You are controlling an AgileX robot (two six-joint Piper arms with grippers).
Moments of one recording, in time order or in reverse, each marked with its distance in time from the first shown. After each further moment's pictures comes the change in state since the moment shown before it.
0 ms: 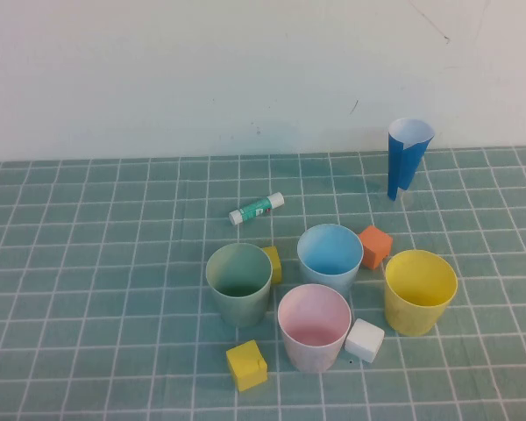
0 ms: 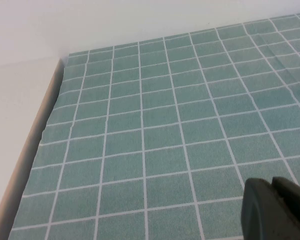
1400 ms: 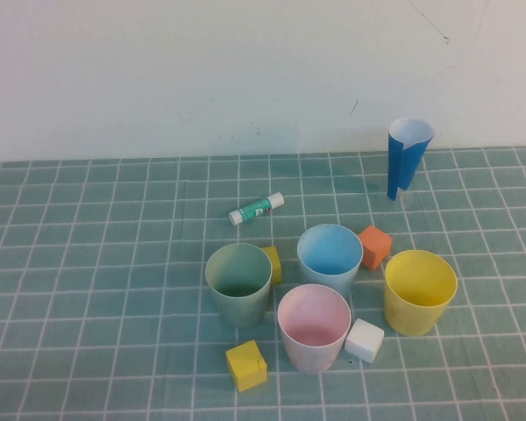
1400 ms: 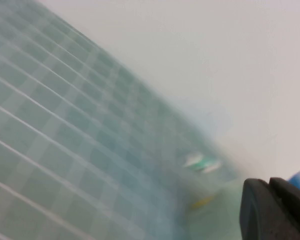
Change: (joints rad) right arm 0.000 0.000 0.000 0.000 0.002 0.000; left arm 0.000 0.000 0.002 -0.530 -0.094 -0.261
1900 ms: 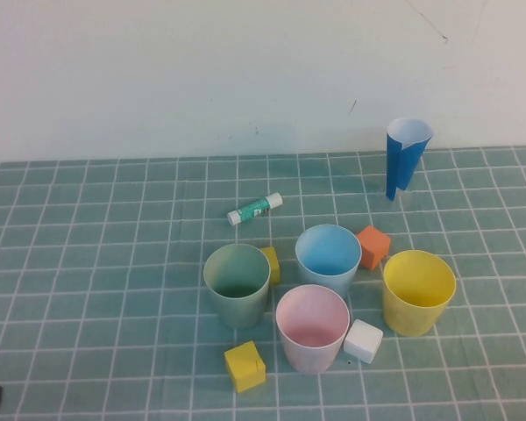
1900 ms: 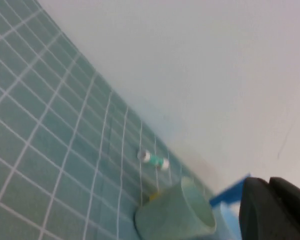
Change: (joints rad) right arm 0.000 0.000 0.000 0.000 0.000 0.000; left arm 0.000 0.000 -0.003 -0.428 -0.065 0.022
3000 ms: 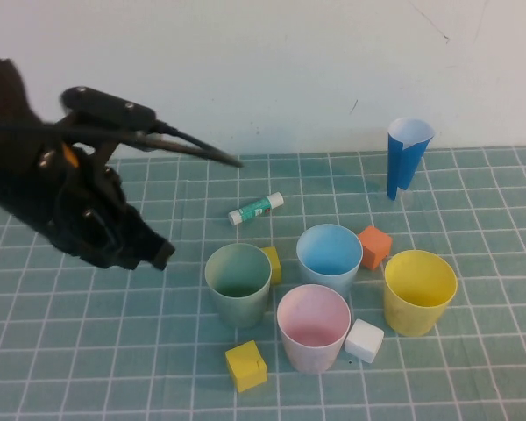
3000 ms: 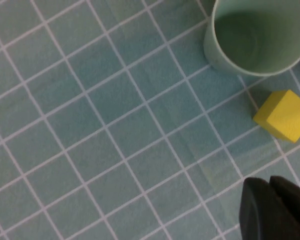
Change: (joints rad) right arm 0.000 0.000 -0.001 0.000 0.000 0.000; left arm -0.414 1.400 -1.288 0.960 0.932 0.183
